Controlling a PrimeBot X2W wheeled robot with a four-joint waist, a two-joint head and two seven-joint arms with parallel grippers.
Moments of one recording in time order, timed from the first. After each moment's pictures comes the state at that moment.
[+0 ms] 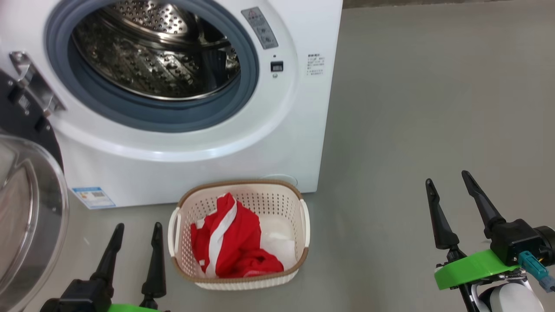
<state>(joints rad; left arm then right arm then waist) -0.02 0.15 -0.10 0.07 -0.28 0.08 -0.22 -0.08 -0.05 -0.07 0.16 0.09 0.12 -0.26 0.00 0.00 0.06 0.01</state>
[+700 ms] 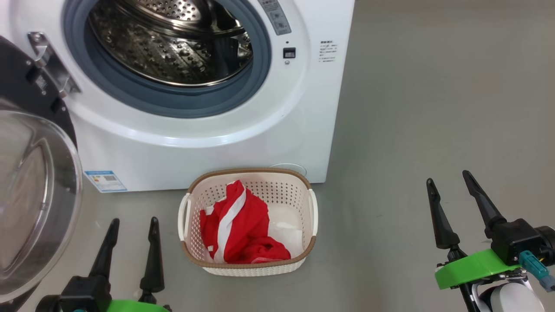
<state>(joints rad) -0.04 0.16 -0.11 0.07 -0.26 0.12 -0.23 -0.08 -0.05 -0.07 0.17 0.09 0.12 -0.26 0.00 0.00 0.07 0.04</state>
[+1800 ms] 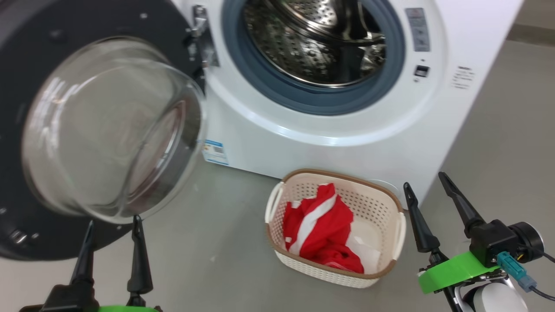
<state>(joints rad) 0.02 0.17 -0.10 -0.09 -0.23 0.24 -0.17 -0.09 -0.05 0.01 0.17 0.07 0.12 -0.26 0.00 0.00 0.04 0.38</state>
